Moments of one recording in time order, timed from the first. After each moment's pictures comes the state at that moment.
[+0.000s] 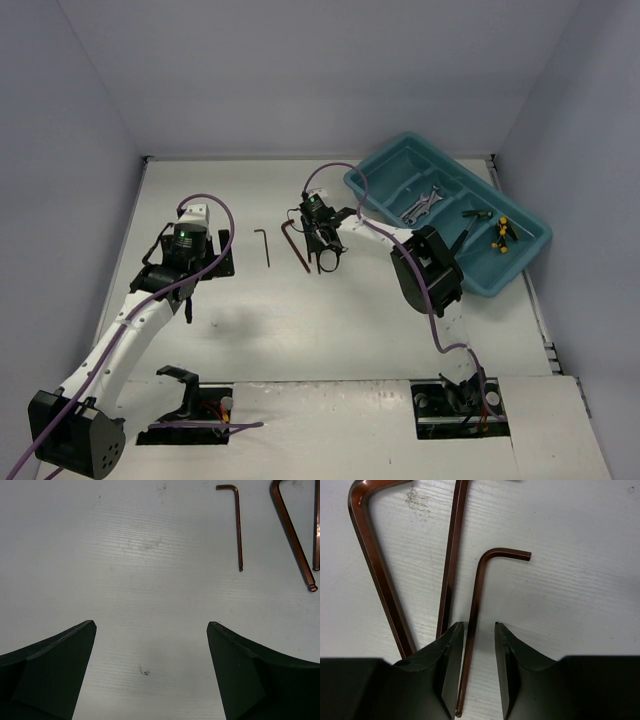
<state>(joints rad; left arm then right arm) -0.27 0.99 0.84 -0.59 -0.26 -0.28 0.70 2.17 1.58 -0.38 0.21 0.37</state>
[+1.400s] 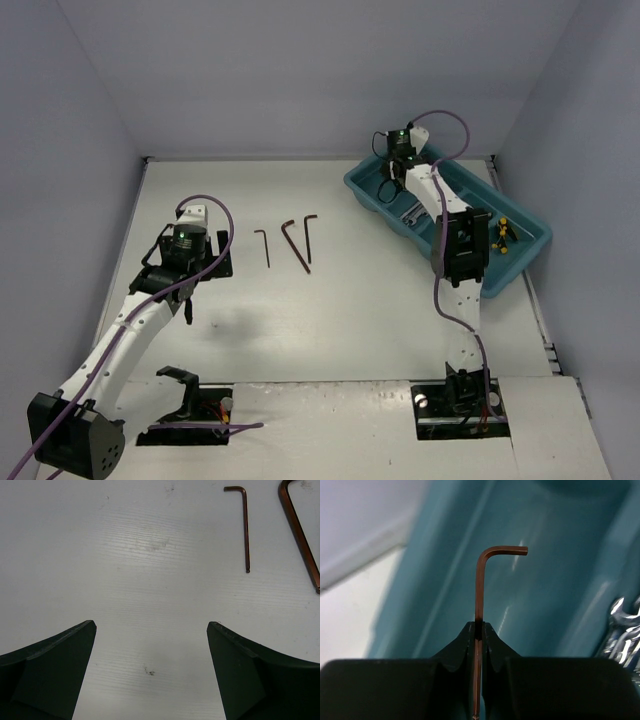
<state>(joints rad) -0.27 0.99 0.84 -0.60 -0.29 -0.27 0.22 2.33 2.04 -0.40 0.28 0.60</state>
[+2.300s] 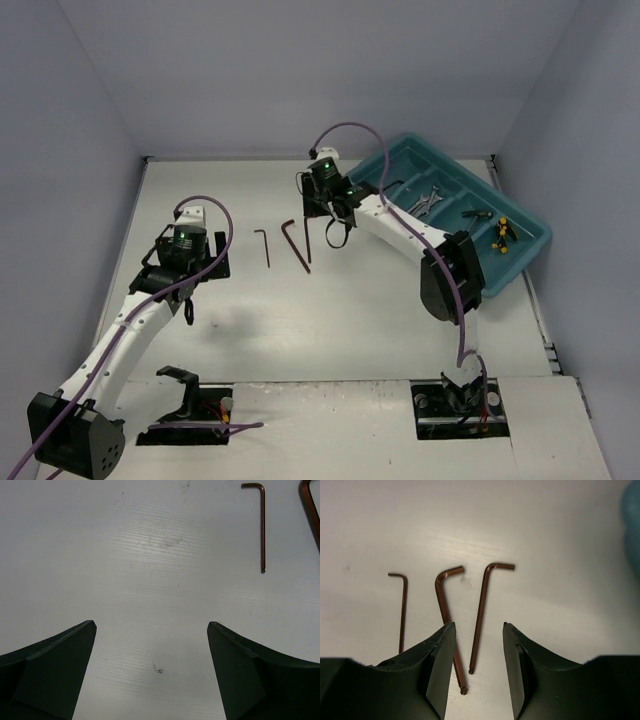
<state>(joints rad) -0.27 0.99 0.84 -0.63 -0.34 -0.27 0.65 2.04 1.72 -0.40 0.18 0.38</state>
